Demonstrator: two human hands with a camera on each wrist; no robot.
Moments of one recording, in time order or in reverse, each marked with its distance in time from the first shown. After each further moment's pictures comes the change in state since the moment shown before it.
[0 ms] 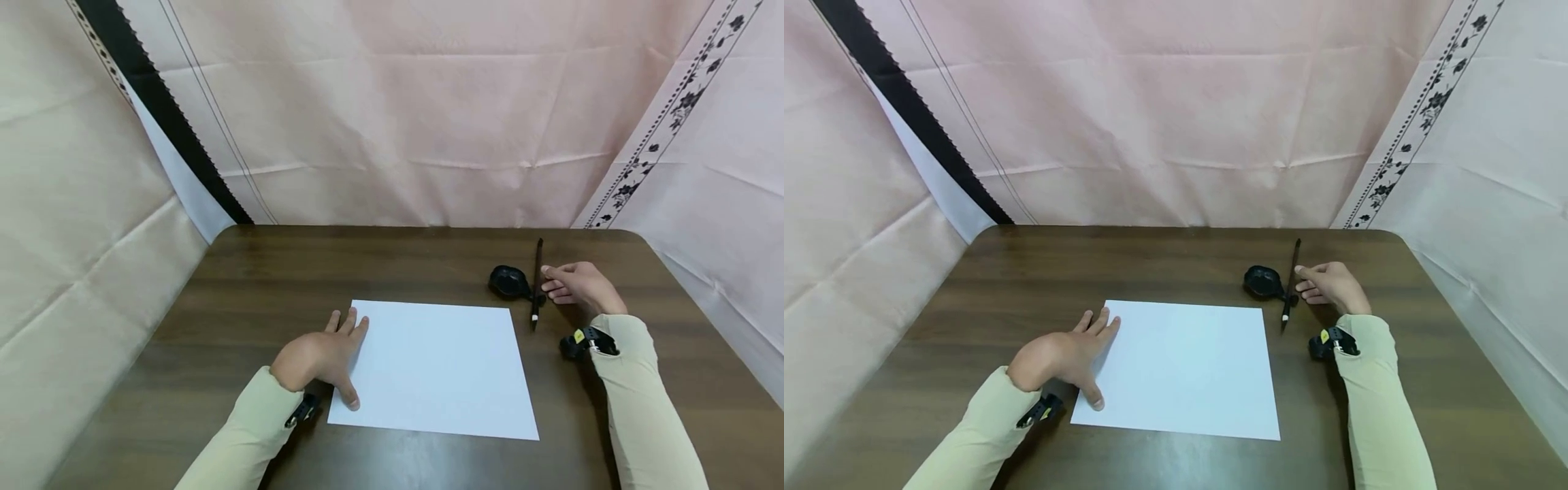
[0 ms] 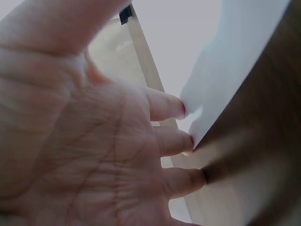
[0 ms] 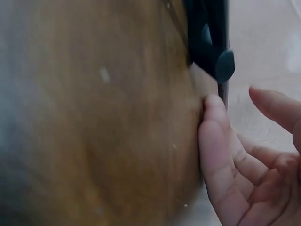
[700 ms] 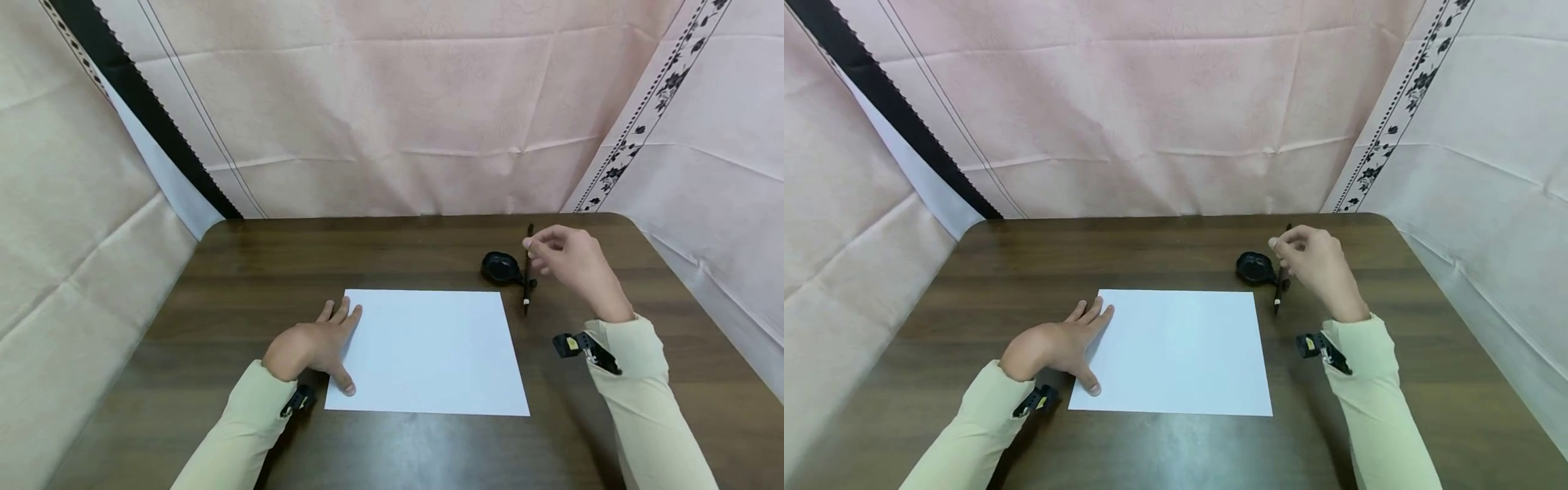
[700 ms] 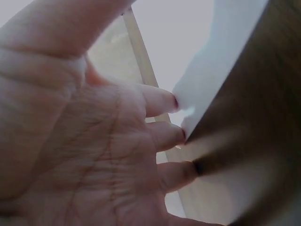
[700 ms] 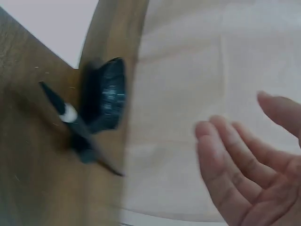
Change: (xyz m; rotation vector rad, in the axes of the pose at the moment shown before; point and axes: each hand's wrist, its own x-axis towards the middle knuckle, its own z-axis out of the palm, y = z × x) left_hand 0.011 -0.012 0.000 -0.029 -0.001 0.021; right_hand -0.082 -0.079 0.035 -0.302 0.274 -0.266
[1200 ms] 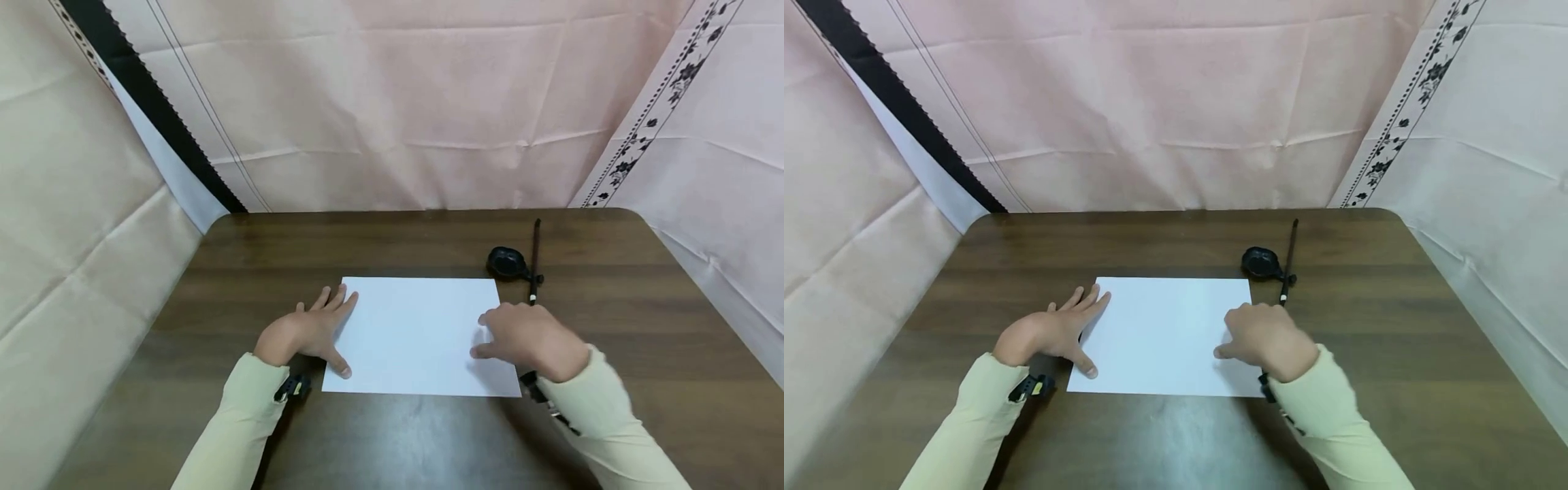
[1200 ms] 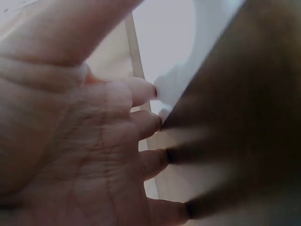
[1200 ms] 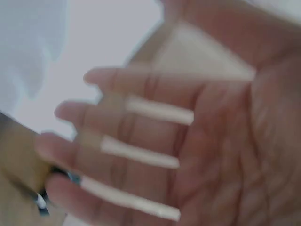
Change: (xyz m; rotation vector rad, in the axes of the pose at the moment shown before) left_hand 0.012 -0.029 -0.007 -0.019 0.043 0.032; right_hand -0.061 -0.068 0.075 -0.604 -0.530 -0.077
